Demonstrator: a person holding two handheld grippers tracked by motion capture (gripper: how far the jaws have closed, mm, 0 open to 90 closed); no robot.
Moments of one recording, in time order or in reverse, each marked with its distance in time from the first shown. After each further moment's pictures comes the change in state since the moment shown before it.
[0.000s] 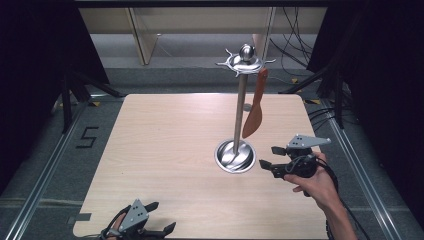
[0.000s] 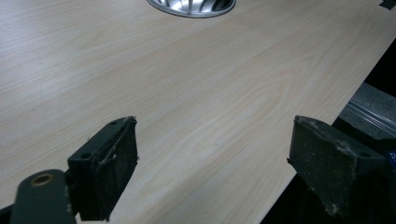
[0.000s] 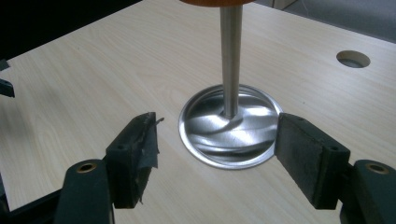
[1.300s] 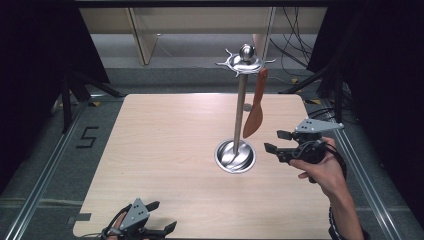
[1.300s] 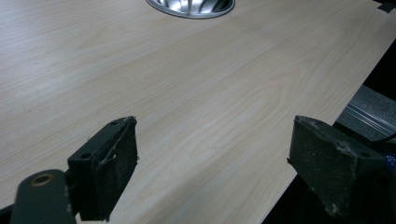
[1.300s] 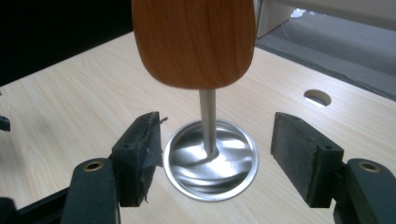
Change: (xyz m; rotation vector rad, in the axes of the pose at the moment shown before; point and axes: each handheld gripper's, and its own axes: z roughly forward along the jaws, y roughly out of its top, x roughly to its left) left arm 0.000 0.002 0.002 -0.002 -0.006 -0.020; right arm -0.005 0.040 -0.021 -0.074 -0.040 -0.020
